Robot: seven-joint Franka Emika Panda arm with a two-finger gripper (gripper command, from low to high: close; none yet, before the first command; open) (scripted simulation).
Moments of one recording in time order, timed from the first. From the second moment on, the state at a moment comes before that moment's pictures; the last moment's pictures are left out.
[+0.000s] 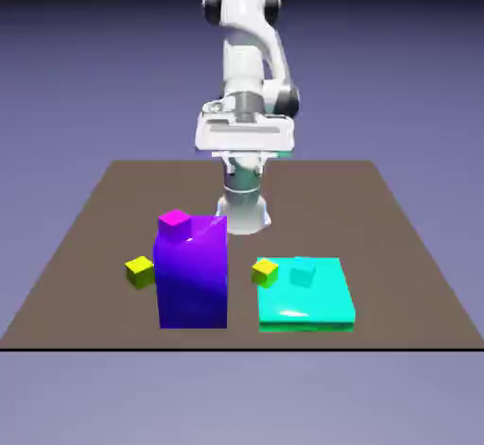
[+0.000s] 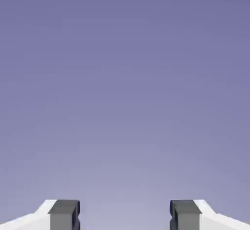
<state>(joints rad) 0.01 -0.54 -0.03 -2.78 0.00 3.00 0.74</state>
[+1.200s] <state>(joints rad) -0.17 0.56 -0.54 -2.27 0.41 2.14 0.58</state>
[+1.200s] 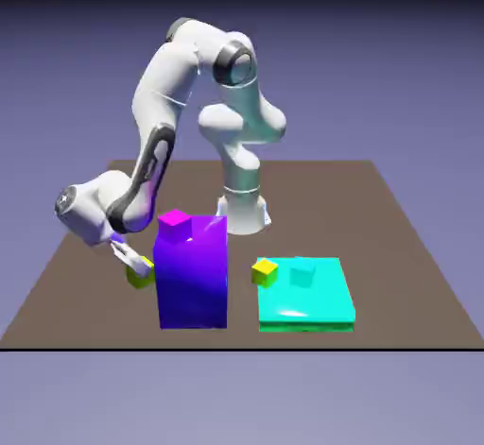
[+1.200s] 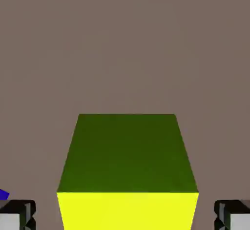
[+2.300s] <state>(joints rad) 0.15 0.20 0.16 -2.27 0.12 1.93 0.99</state>
